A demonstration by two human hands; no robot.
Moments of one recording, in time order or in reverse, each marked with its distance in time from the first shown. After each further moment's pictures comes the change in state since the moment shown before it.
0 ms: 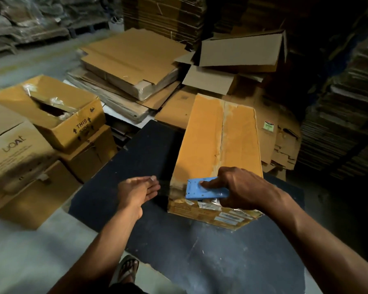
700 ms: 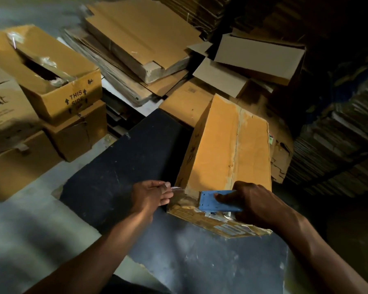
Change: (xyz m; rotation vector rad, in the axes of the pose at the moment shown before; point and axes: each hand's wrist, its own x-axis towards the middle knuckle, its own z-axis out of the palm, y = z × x) left_hand 0.036 -0.020 -0.008 -0.095 -0.121 -0.127; right_hand 0.031 -0.013 -0.007 -0.122 -0.152 0.105
